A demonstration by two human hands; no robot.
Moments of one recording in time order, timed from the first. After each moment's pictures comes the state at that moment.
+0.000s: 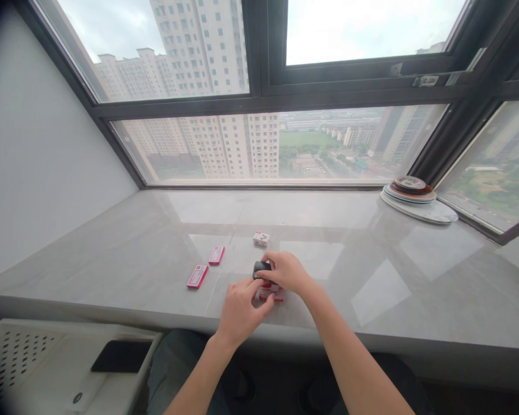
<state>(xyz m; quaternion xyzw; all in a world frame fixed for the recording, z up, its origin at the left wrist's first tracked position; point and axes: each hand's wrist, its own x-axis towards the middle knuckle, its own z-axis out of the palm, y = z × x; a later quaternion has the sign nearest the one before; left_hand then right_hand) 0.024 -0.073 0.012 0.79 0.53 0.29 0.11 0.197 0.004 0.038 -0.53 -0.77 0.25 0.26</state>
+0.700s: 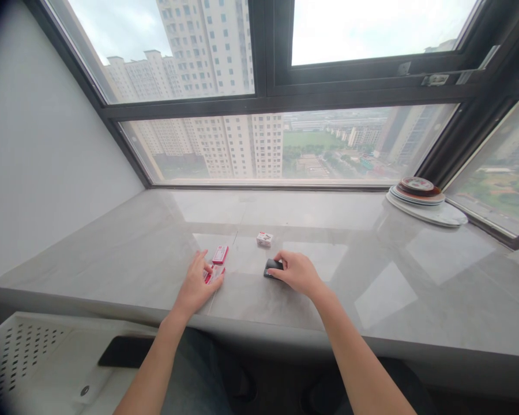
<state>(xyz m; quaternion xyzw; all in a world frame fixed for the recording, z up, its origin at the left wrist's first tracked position) -0.114 -0.010 -0.013 0.71 0.61 0.34 0.05 0.214 -0.003 0.034 -0.58 -0.74 0.22 0.27</state>
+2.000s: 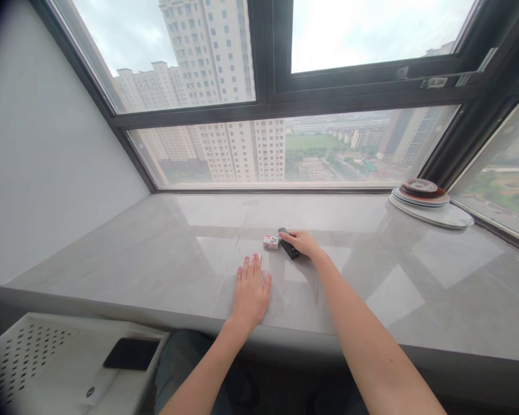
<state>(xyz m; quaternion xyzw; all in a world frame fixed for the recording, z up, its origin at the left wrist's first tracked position) 0.037 -0.032 -0.035 0.76 0.60 0.25 -0.06 0.247 0.104 0.023 -0.61 -0.64 0.33 0.33</state>
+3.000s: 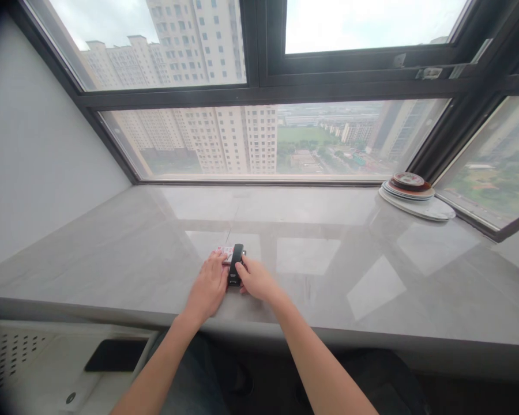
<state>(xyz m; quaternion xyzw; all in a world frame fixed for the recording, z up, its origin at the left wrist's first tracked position) -0.066 -0.009 -0.029 0.80 0.53 0.27 -0.05 0.121 0.007 -0.012 -0.46 -0.65 0.50 0.35</state>
